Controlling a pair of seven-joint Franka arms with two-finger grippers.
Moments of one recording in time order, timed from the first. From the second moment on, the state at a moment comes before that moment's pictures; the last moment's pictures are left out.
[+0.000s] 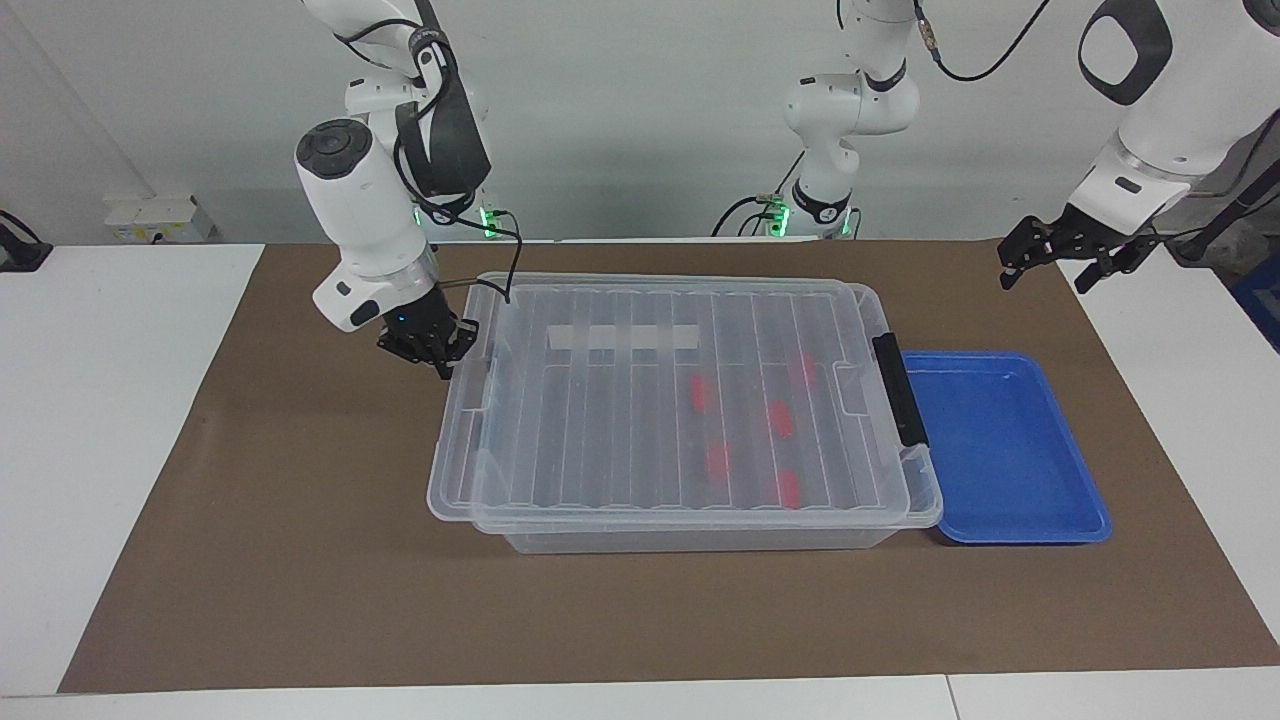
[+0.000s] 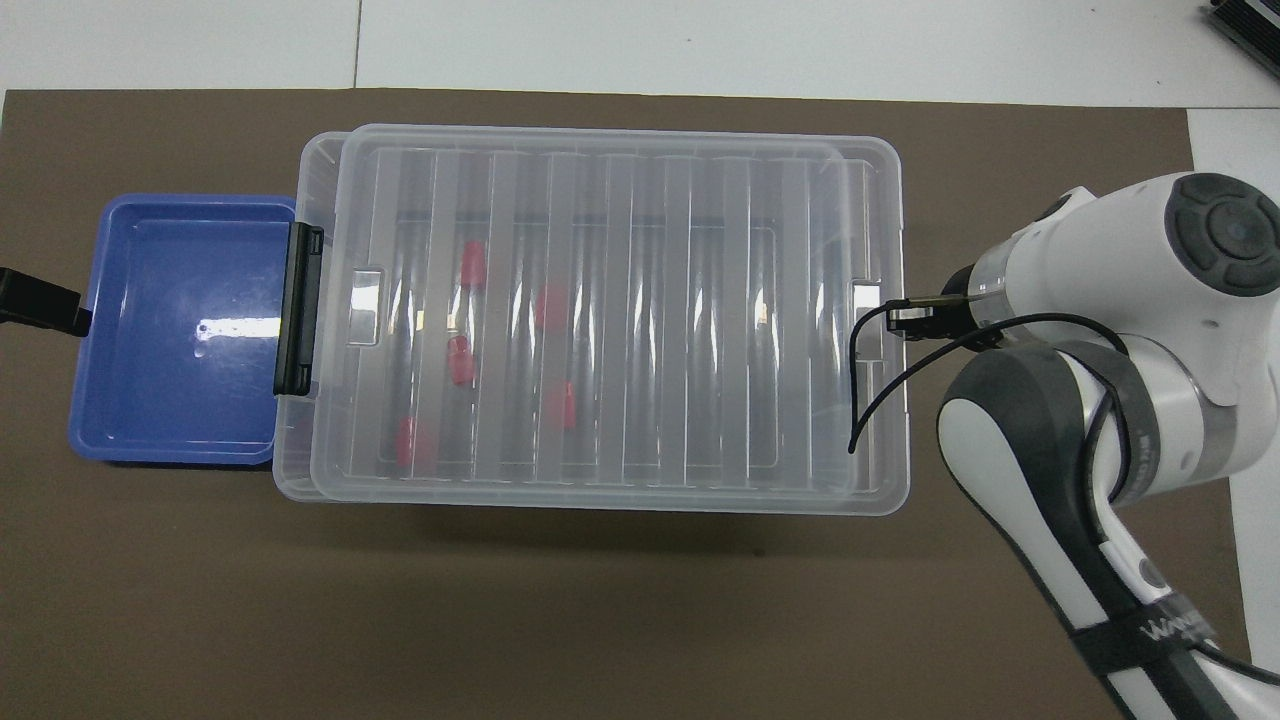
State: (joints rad) left arm -0.07 0.06 0.13 -1.52 0.01 1.54 0.23; right arm 0.13 0.06 0.06 -1.89 0.05 2.03 0.19
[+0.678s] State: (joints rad) left arm -0.10 0.06 0.12 -1.52 0.01 1.53 0.22; right arm 0.16 0.06 0.06 -1.89 0.05 2.03 0.19
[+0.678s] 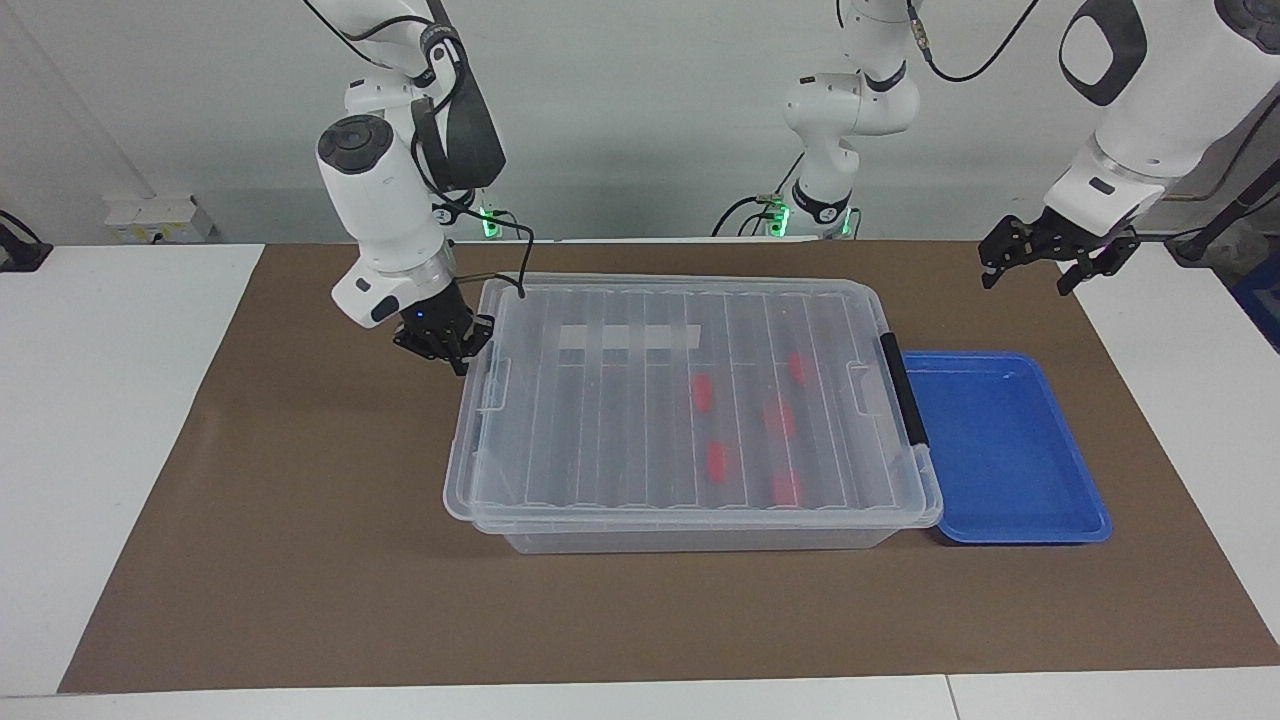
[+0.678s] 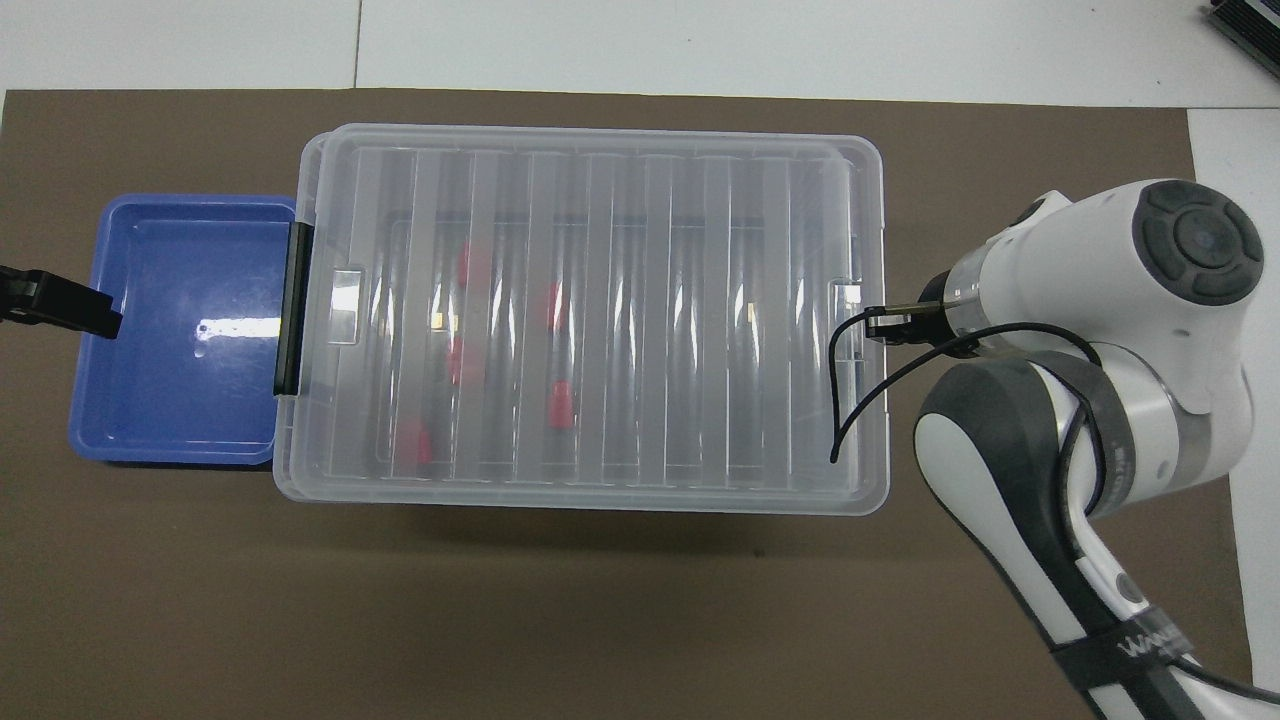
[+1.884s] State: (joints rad) left arm -0.11 0.06 0.13 -1.52 0.01 1.53 0.22; right arm 0.09 -0.01 0.04 -1.89 0.03 1.96 0.26
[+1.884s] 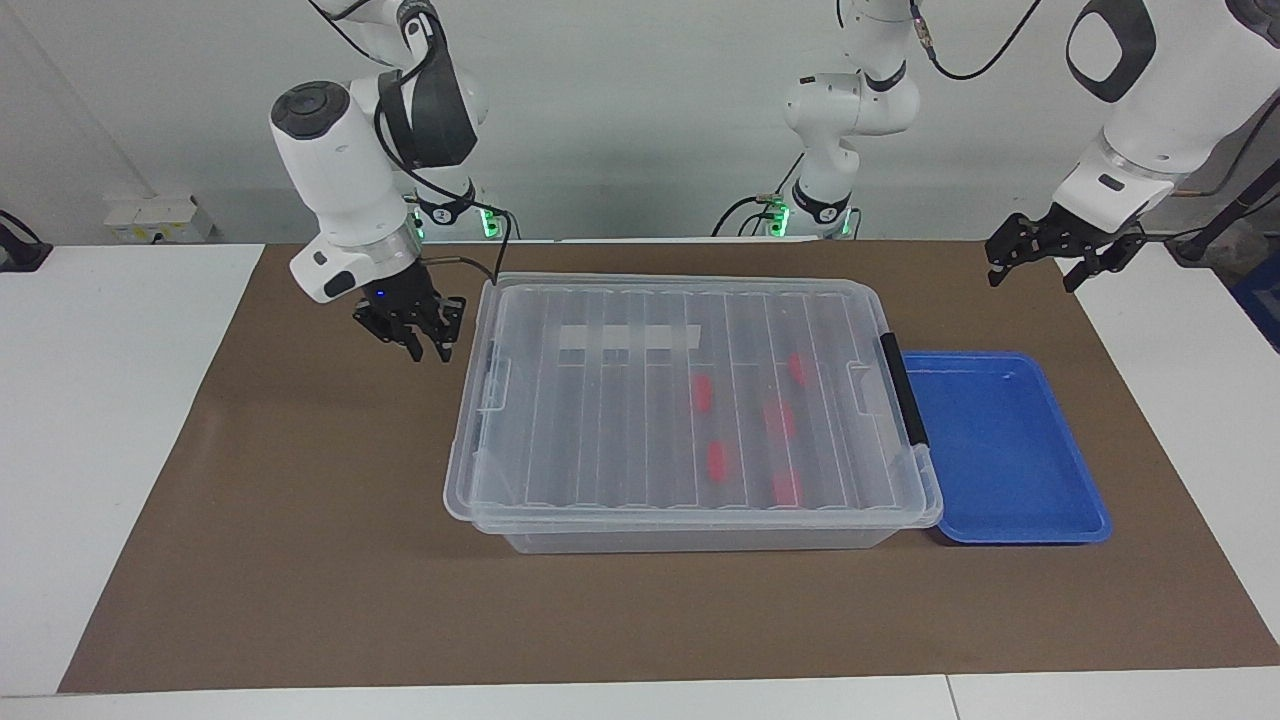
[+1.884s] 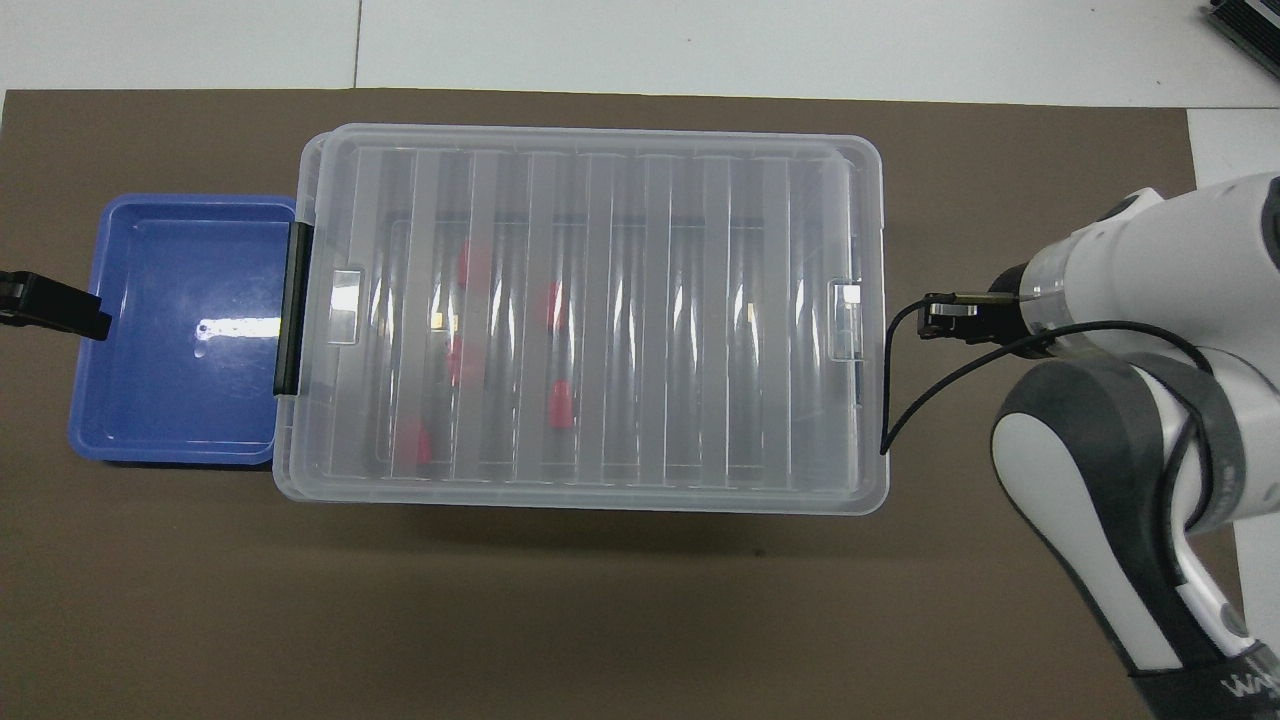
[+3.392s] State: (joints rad) left arm -0.19 0.05 0.12 -1.52 -0.01 1.54 0.14; right arm -0.06 -0.03 0.04 -1.62 -0.04 1.59 0.26
